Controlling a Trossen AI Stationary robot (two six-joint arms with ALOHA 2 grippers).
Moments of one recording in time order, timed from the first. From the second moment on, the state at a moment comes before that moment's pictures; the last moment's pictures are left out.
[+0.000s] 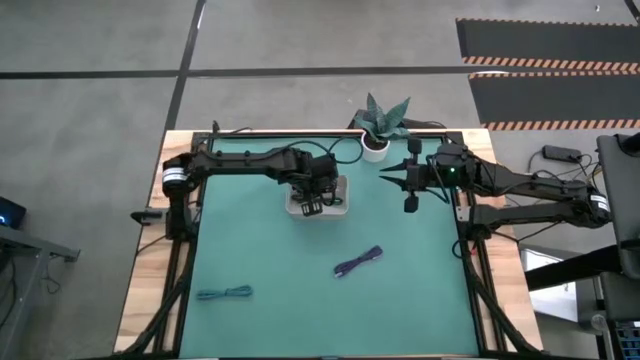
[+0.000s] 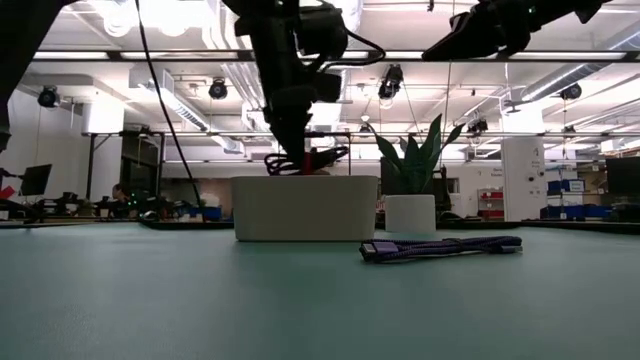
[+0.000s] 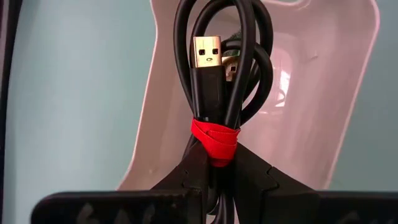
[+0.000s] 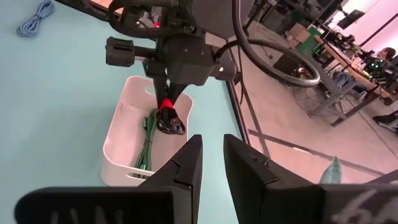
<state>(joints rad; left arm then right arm) 0.19 1.89 1.60 -0.95 -0.16 0.03 -0.27 0.87 0.73 -0.18 -0.05 -0.53</state>
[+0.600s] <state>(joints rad) 0.20 1.91 1.61 -0.94 -0.16 0.07 -0.27 0.87 0.73 -0.18 -0.05 -0.53</state>
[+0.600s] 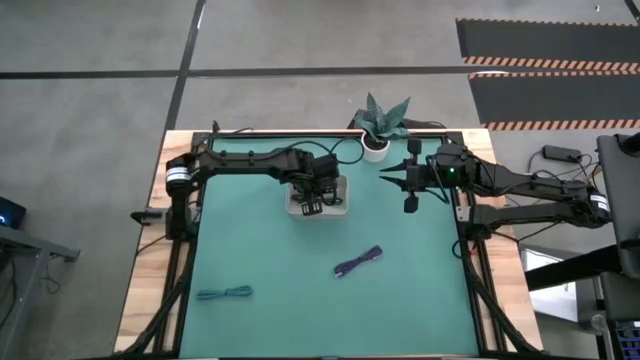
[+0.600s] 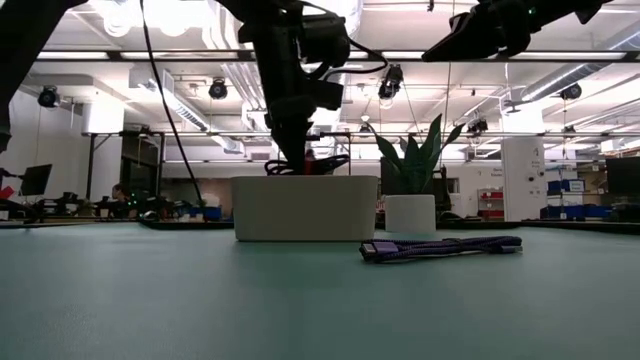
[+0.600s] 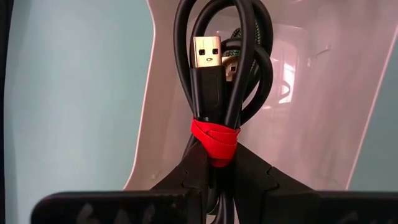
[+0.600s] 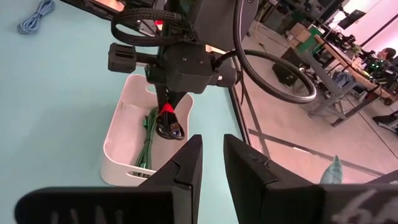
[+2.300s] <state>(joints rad) 0.23 1.91 1.53 -0.85 -0.16 0.19 -0.27 0.87 0.73 -0.18 -0.05 -0.53</state>
